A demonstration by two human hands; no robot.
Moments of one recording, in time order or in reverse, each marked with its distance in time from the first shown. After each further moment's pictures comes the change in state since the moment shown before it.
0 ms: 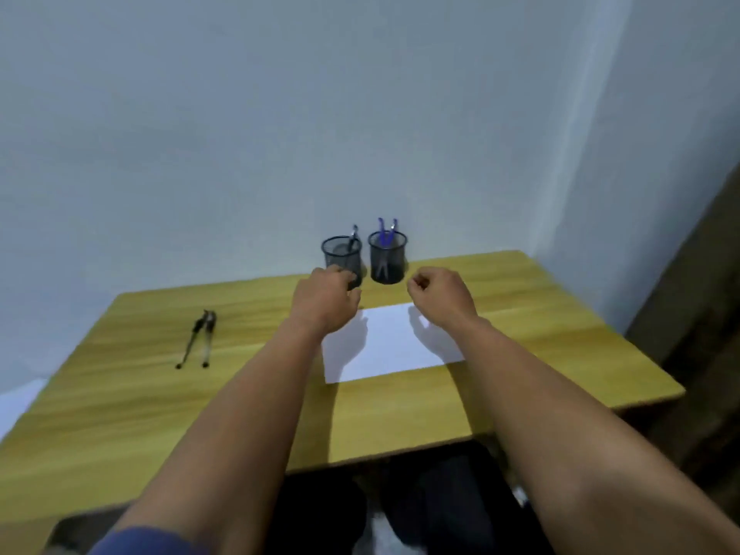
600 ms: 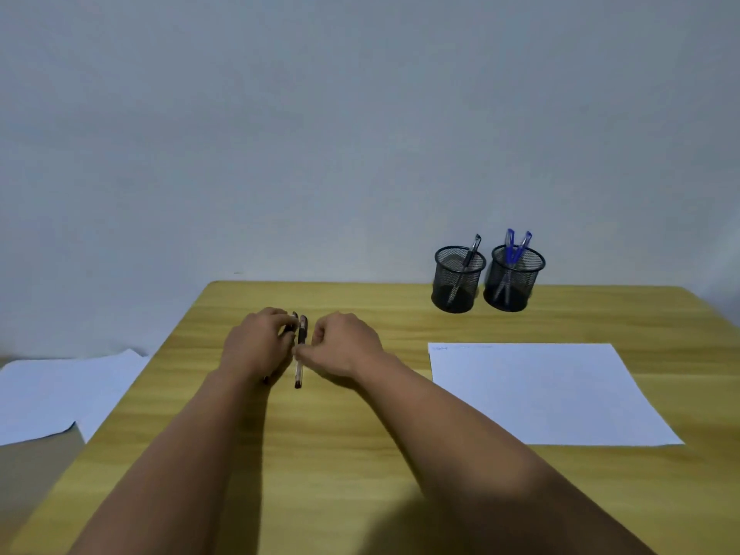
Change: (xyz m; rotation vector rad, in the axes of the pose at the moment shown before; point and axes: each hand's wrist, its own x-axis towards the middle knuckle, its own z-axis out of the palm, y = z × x) left_hand -0.051 -0.277 0.027 -0.083 0.038 -0.356; right_hand -0.003 -0.197 0.244 -0.098 -0.532 -0.291
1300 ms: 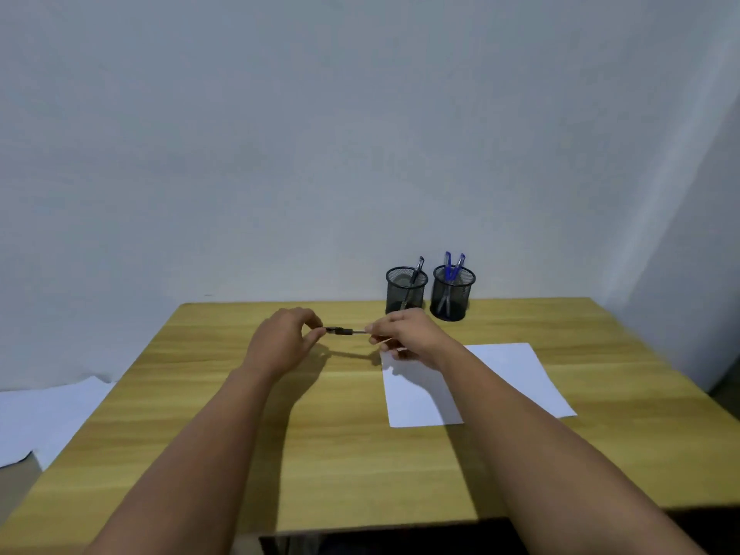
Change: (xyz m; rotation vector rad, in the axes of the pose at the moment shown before) left_hand -0.028 0.109 -0.024 -0.168 0.059 0.201; right_hand -0.088 0.097 -0.121 0.825 0.025 0.261
